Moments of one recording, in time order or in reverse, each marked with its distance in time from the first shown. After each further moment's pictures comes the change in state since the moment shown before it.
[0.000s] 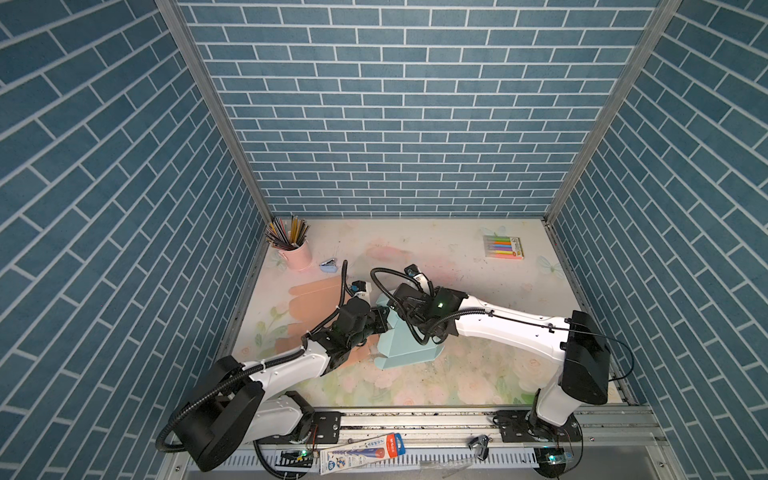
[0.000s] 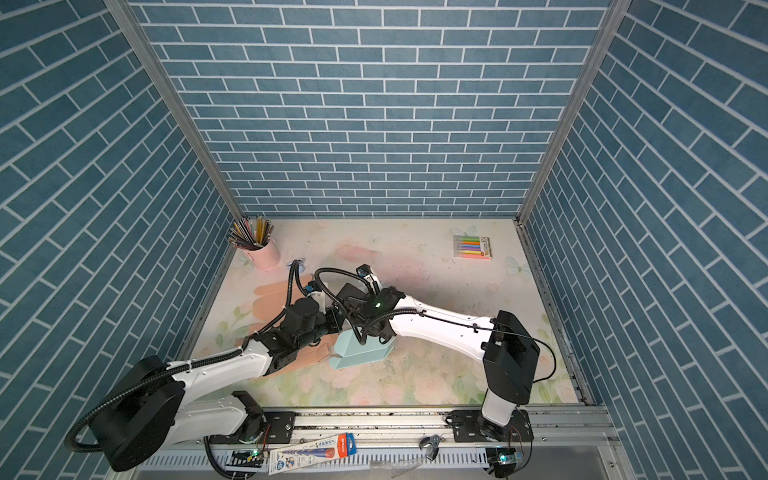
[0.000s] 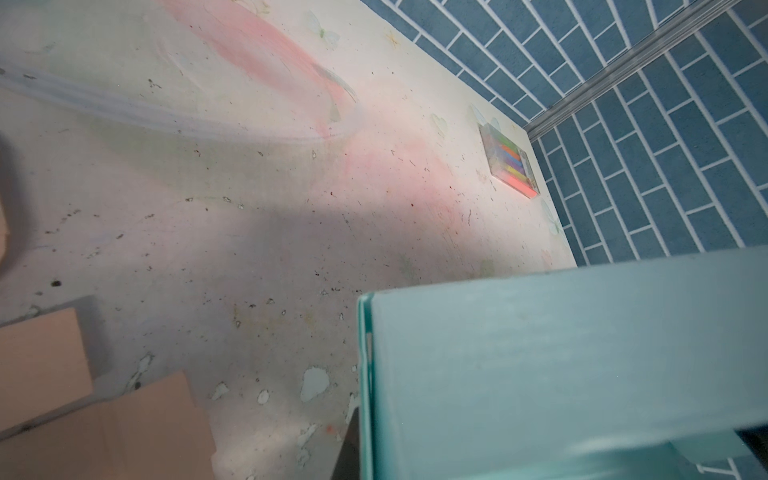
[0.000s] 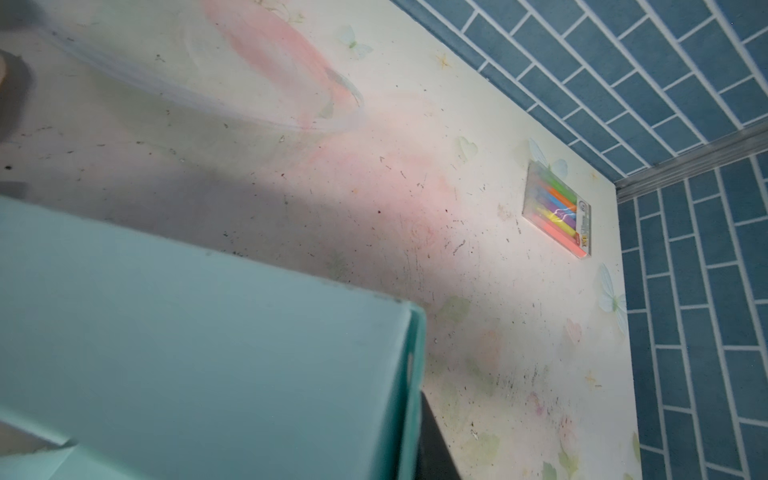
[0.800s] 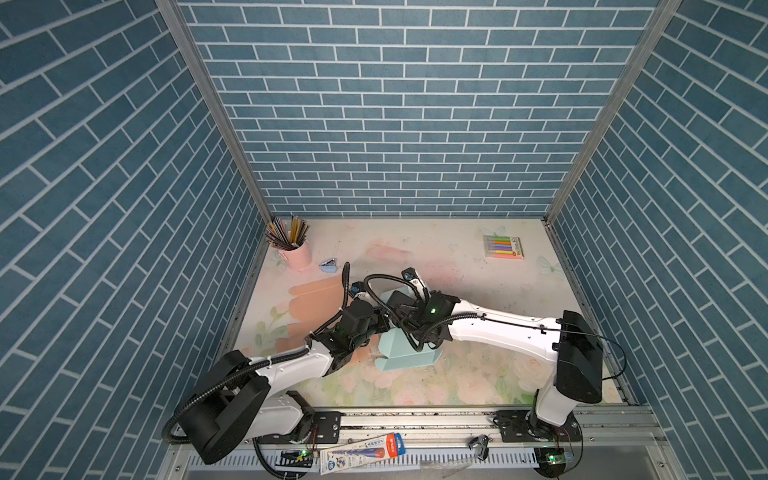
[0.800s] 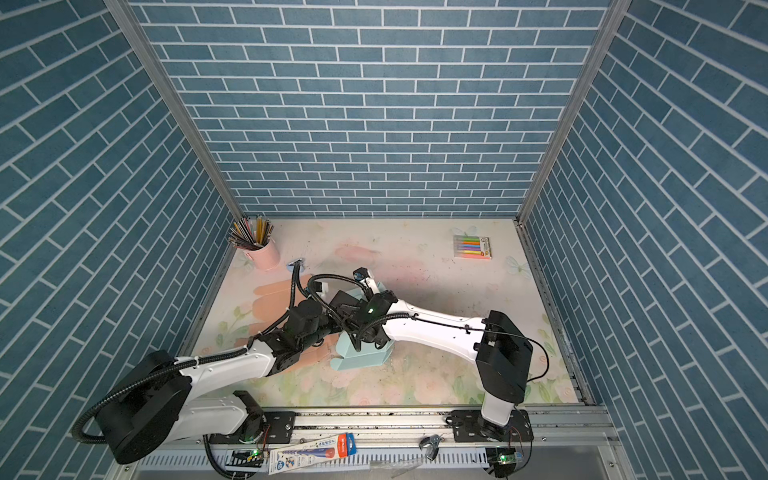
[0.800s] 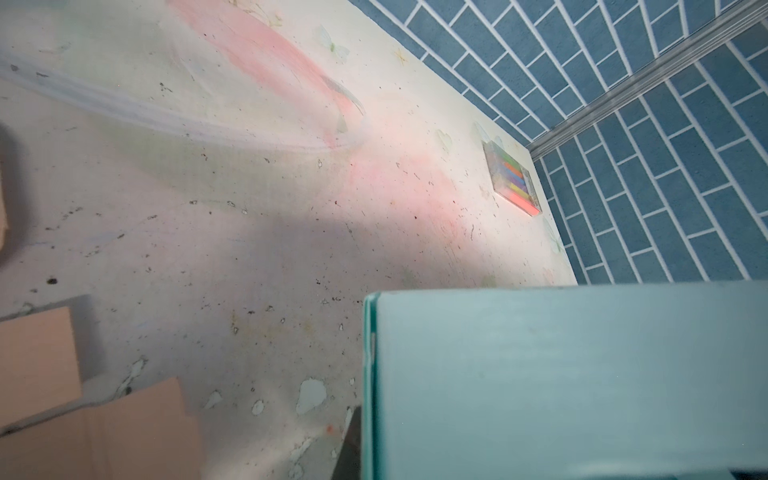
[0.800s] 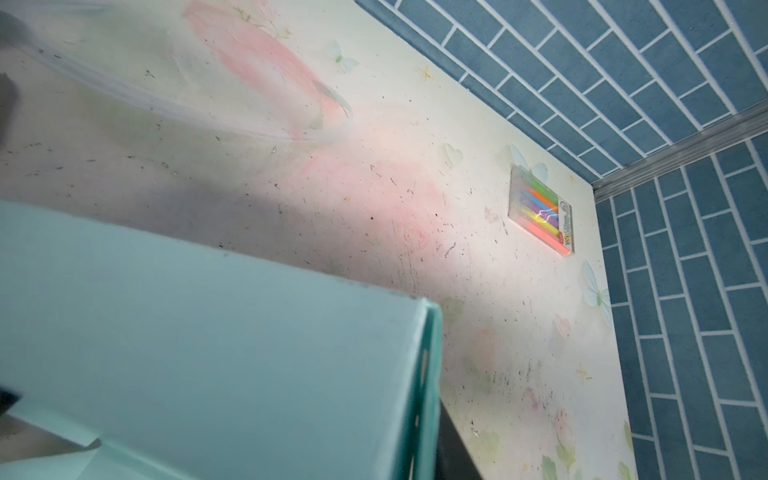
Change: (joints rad) left arm -0.023 0.035 -0.008 0.062 -0.075 -0.048; right arm 0.048 0.011 0.005 0.003 0.051 0.060
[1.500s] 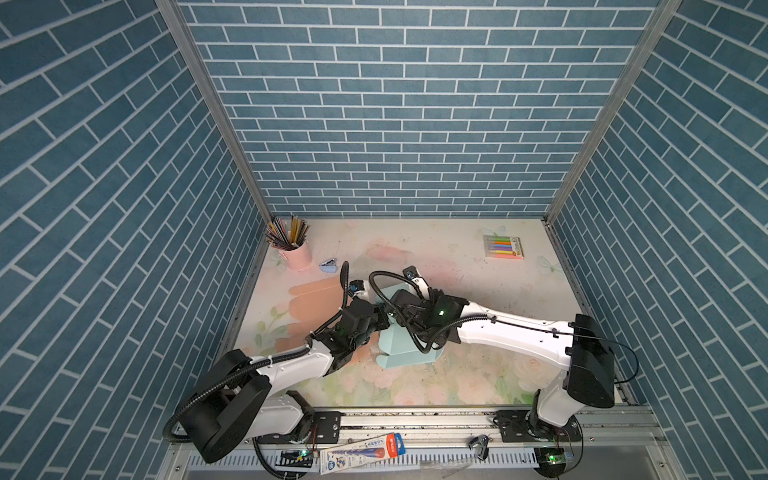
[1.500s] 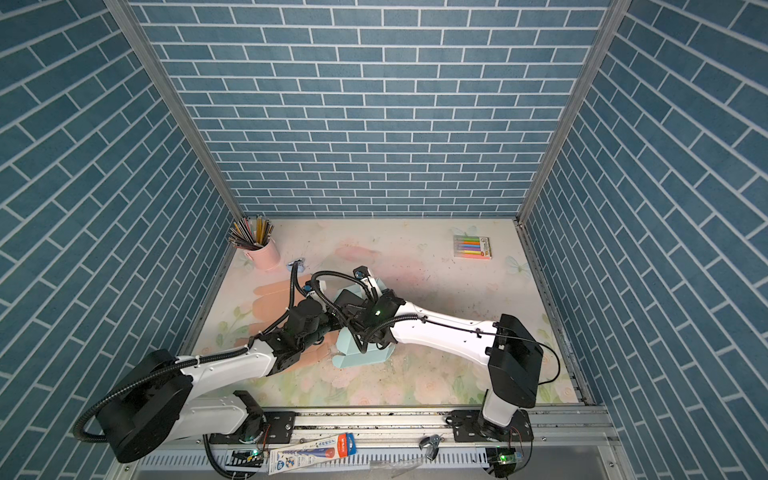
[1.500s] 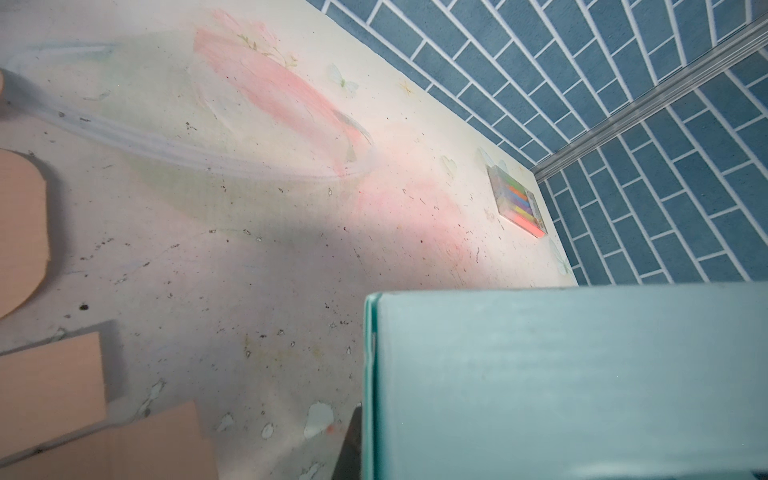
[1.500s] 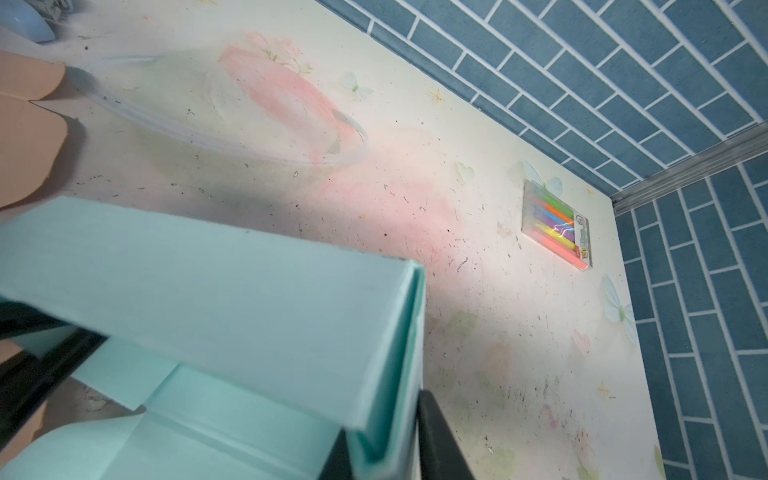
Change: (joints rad) left arm 0.000 0.005 0.002 0.026 -0.055 0.012; right arm -0.012 -0.047 -0.046 0.085 -0.009 -0.047
